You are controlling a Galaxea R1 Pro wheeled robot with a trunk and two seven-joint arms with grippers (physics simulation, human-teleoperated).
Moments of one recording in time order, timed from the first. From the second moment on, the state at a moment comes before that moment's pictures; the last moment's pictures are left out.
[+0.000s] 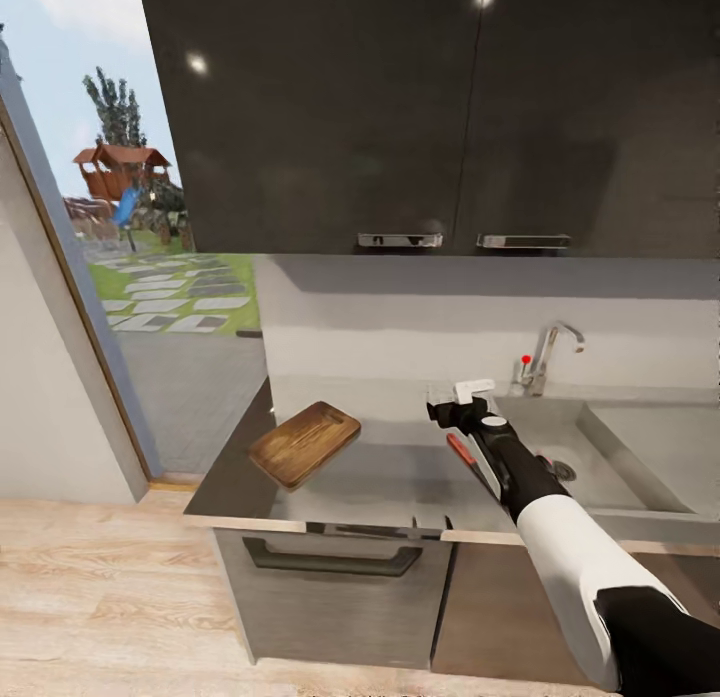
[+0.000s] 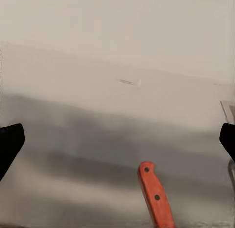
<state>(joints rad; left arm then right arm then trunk) 0.00 0.02 0.01 -0.32 0.01 -0.24 -0.01 -0.94 0.02 0.06 -0.65 0.10 0.26 0.04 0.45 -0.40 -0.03</state>
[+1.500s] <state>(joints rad) 0.00 0.02 0.00 -0.32 0.01 -0.24 -0.01 -0.93 -0.09 0.05 -0.35 -0.01 -0.04 0.05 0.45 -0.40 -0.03</state>
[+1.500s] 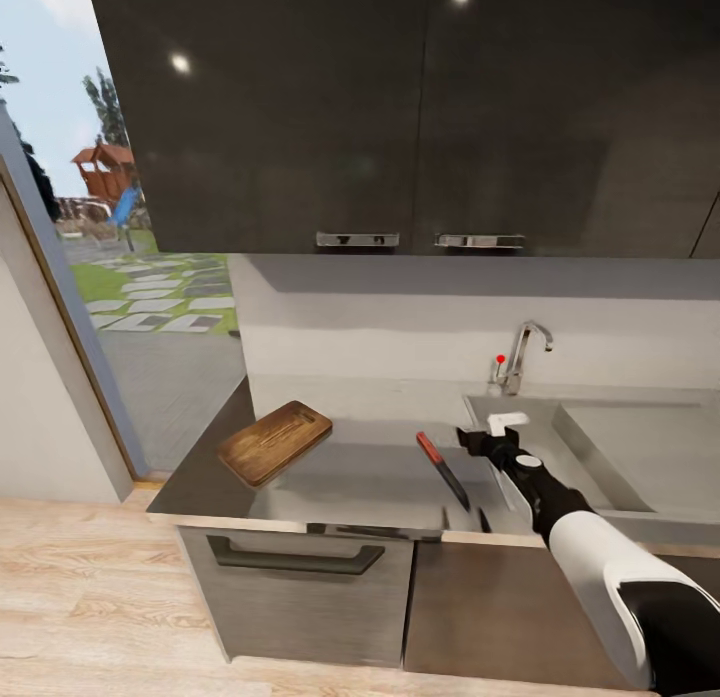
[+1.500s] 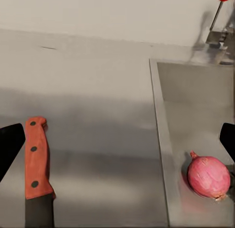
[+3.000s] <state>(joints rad) 0.00 0.02 0.00 -0.32 0.01 -0.24 -0.01 -0.93 -0.14 0.05 -0.28 -0.01 -0.13 -0.01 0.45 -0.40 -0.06</state>
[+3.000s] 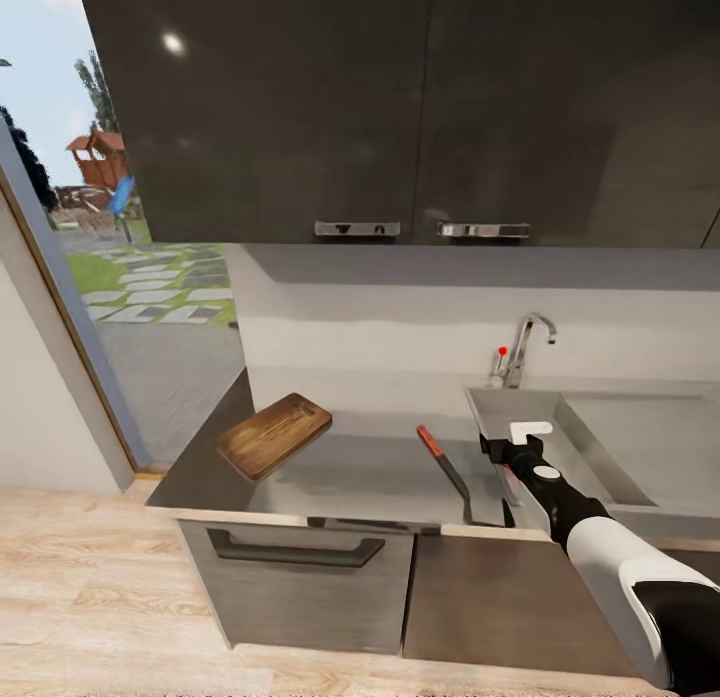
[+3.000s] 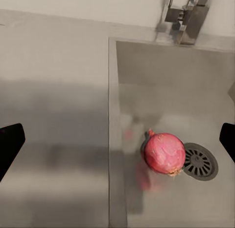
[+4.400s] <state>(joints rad) 0.00 0.02 0.00 -0.32 0.01 -0.24 -0.01 -0.93 -0.14 0.05 -0.20 -0.02 -0.28 -0.01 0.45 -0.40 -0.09</state>
